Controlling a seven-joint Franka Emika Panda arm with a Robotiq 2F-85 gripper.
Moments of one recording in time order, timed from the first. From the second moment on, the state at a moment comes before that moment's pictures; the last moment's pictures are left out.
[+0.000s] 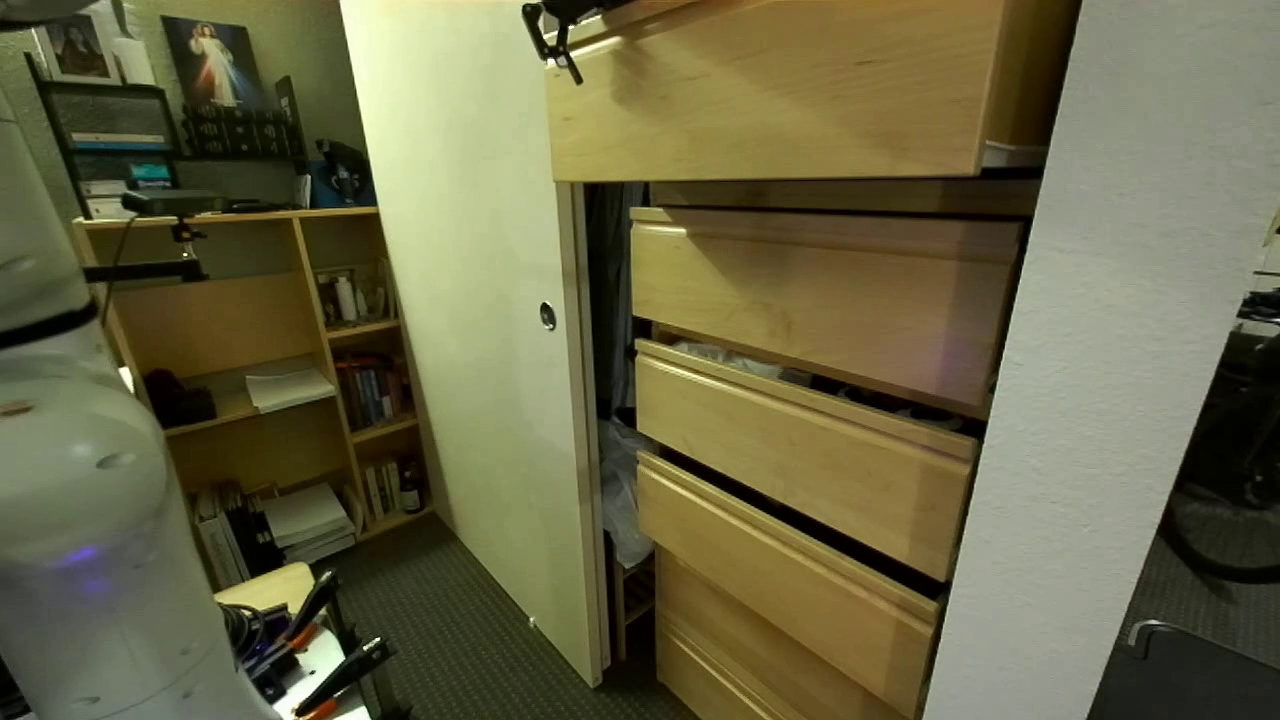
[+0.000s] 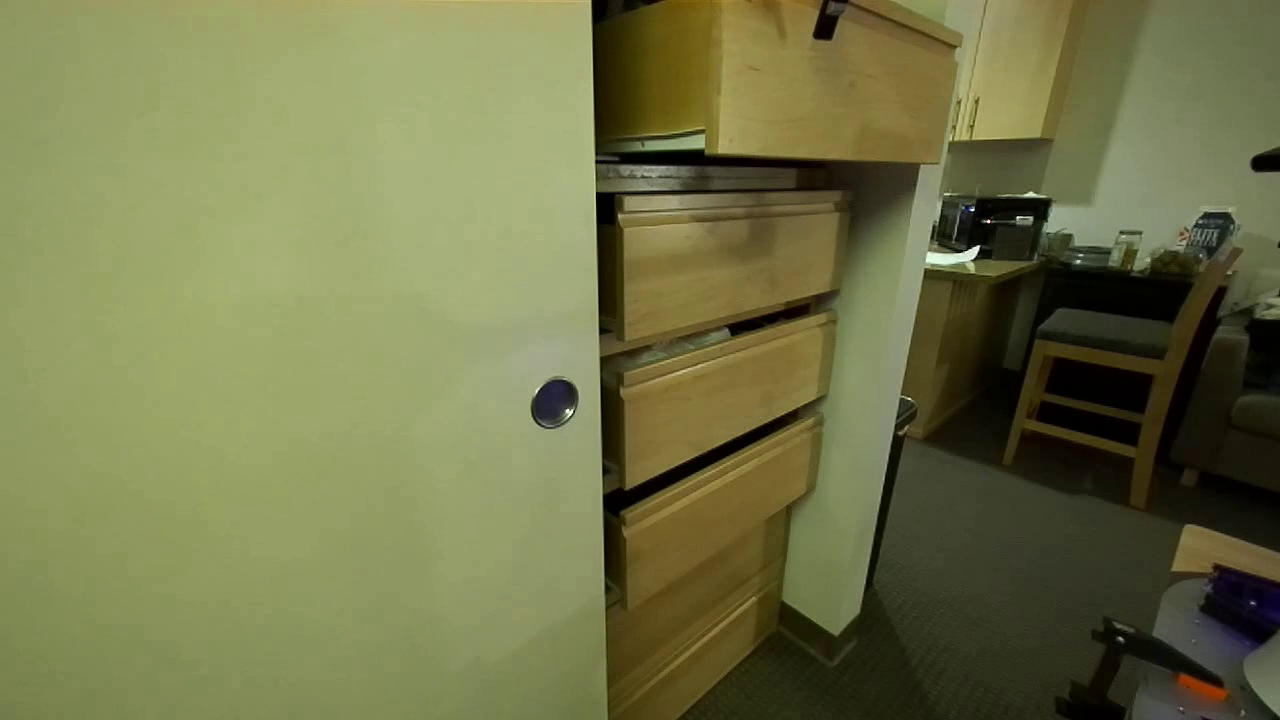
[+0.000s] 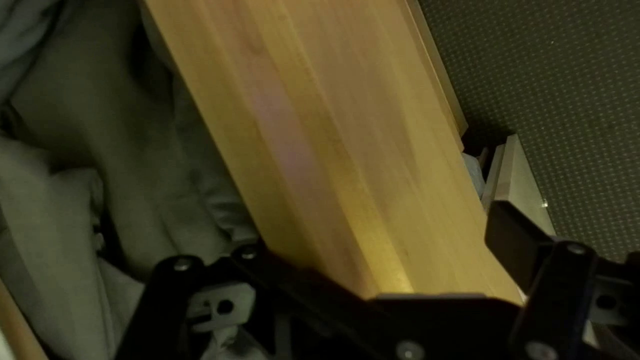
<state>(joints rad) 0.16 -0.04 0.14 -1.33 -0.34 1.65 -0.78</state>
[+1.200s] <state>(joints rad) 0.16 -0.33 0.13 -1.61 -0.24 1.65 -0.77</state>
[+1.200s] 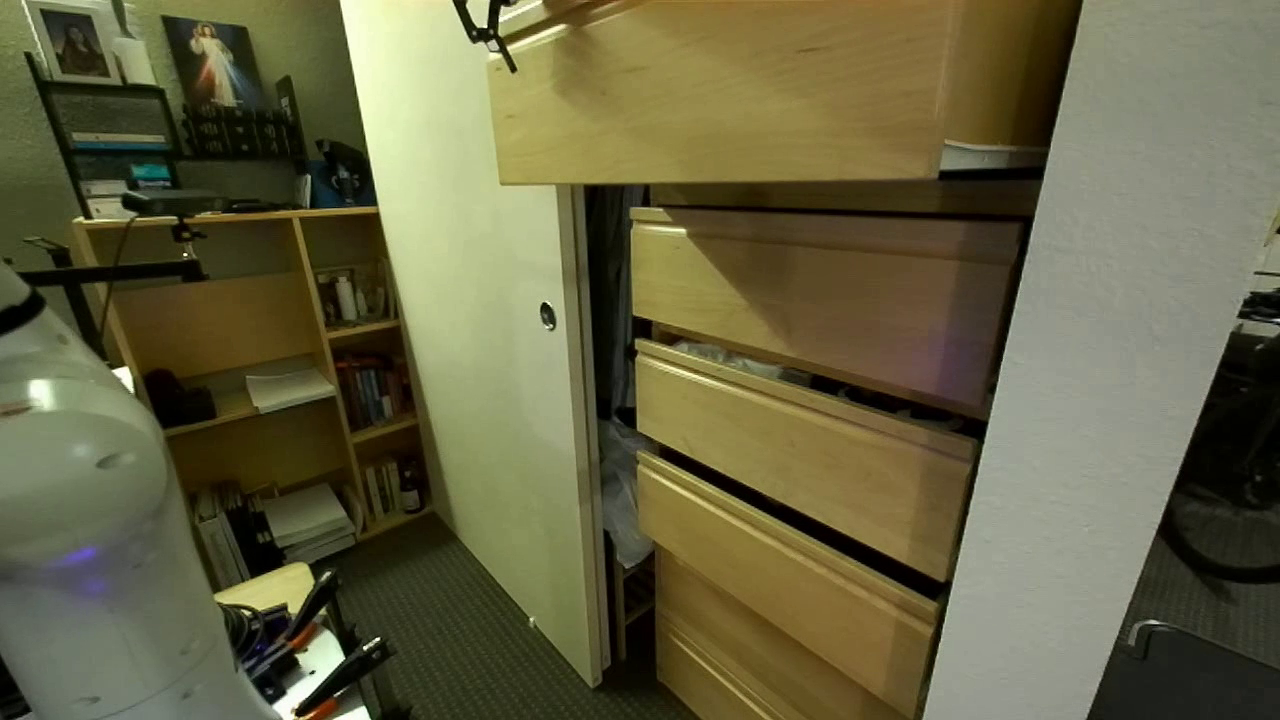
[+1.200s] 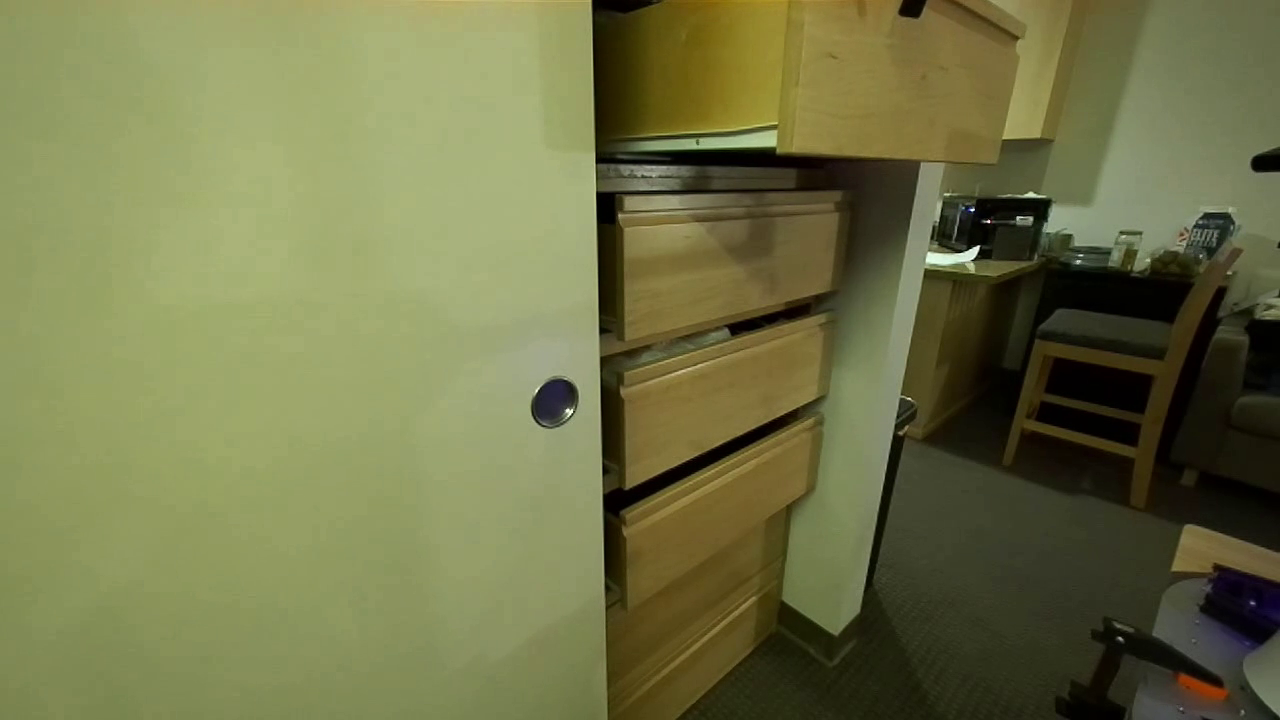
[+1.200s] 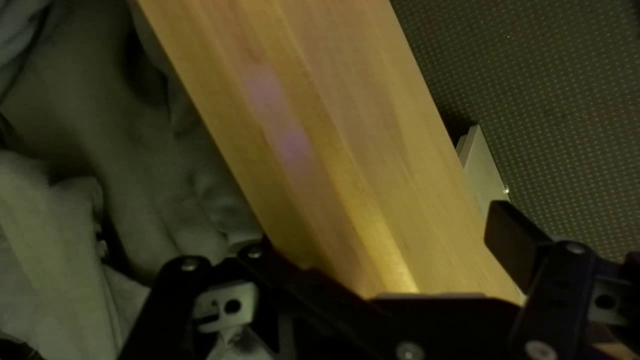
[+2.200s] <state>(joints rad) 0.18 -0.45 0.13 -1.70 -0.24 1.66 -0.68</state>
